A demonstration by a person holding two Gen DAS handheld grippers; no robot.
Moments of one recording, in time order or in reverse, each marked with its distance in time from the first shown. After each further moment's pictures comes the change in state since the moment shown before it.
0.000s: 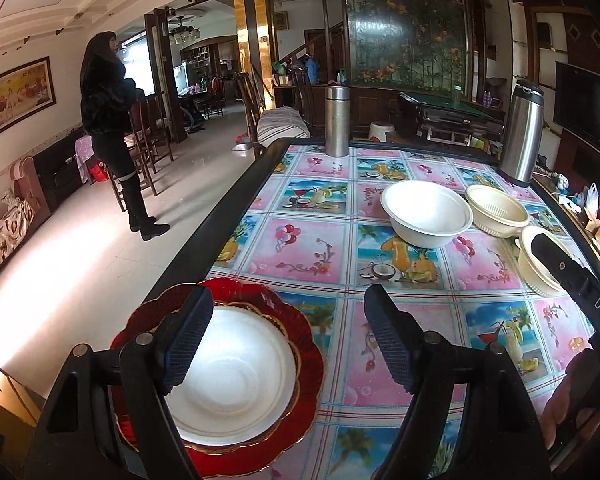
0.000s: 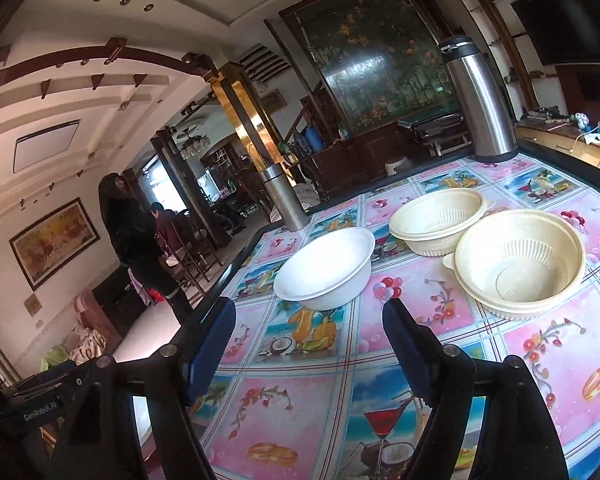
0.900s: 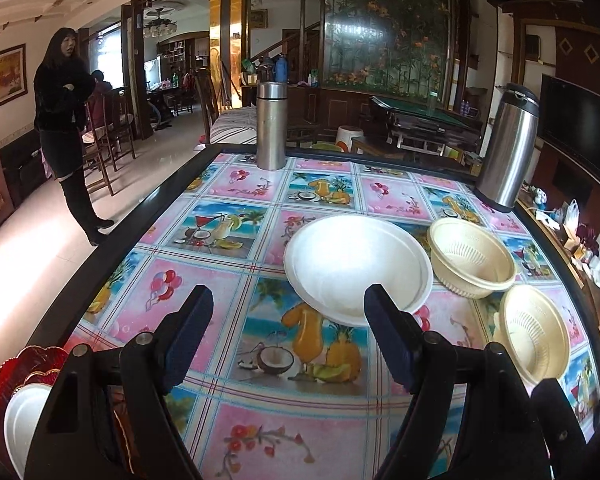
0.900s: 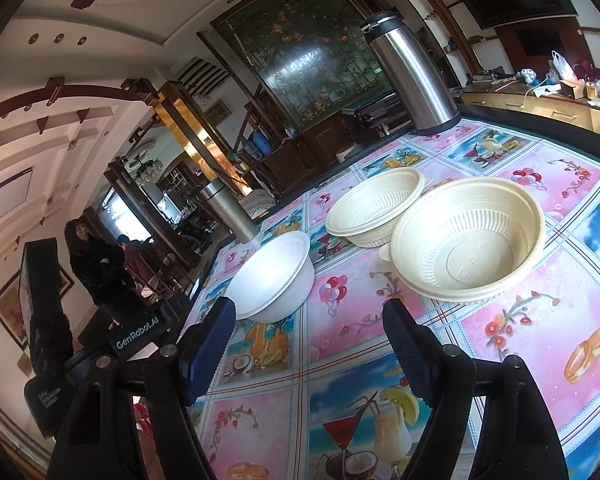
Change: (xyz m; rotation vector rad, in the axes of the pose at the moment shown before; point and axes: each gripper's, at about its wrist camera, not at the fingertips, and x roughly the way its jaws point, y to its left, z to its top) left arm 0.103 -0.096 0.056 -0.055 -0.019 -0.105; right arm 0.006 -0.039 0.002 0.199 0.008 -0.128
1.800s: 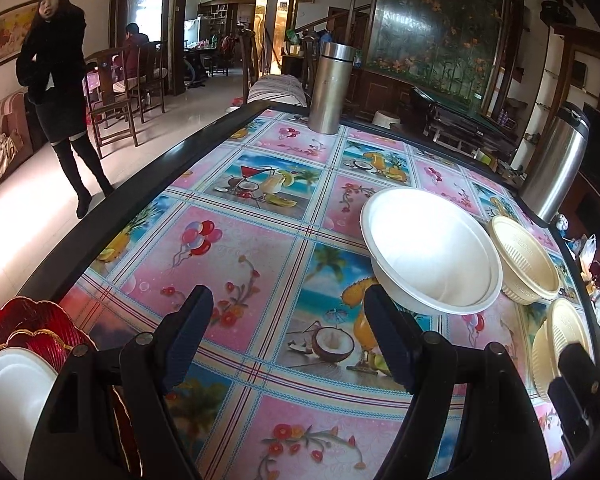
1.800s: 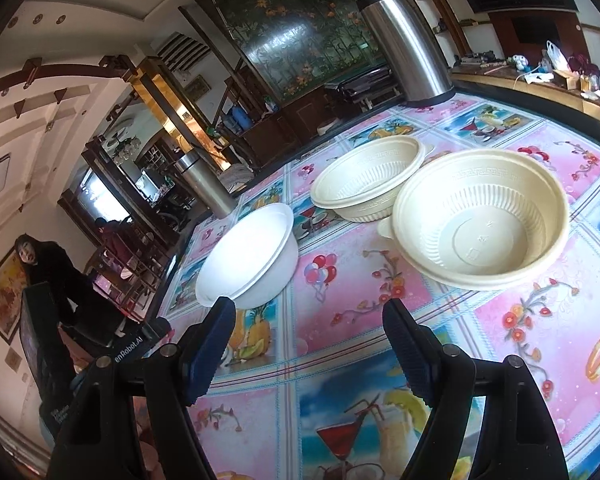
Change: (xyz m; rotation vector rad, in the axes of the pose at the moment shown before) left arm 0.031 0.043 -0.020 -0.140 0.114 0.054; right arm 0.045 0.009 0.005 0.014 0.115 -0.064
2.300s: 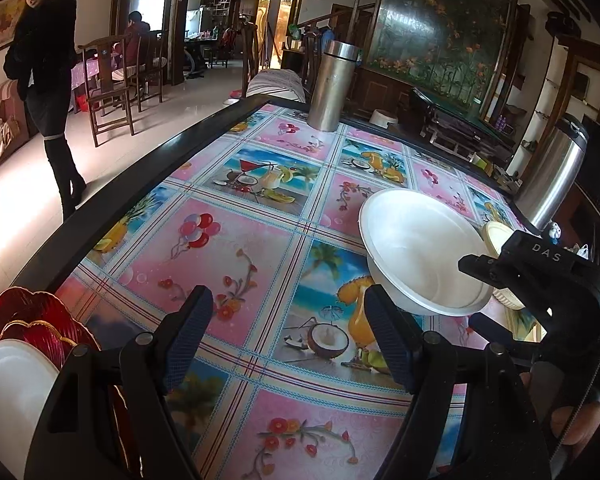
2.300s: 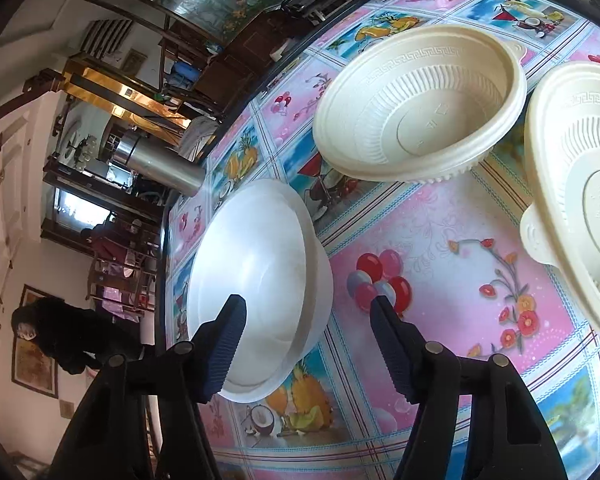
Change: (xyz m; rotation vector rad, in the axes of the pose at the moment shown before) left arm -0.001 0.007 0.003 -0.041 0.023 -0.033; right arm 0.134 0.011 0.048 0.283 0.288 -0.048
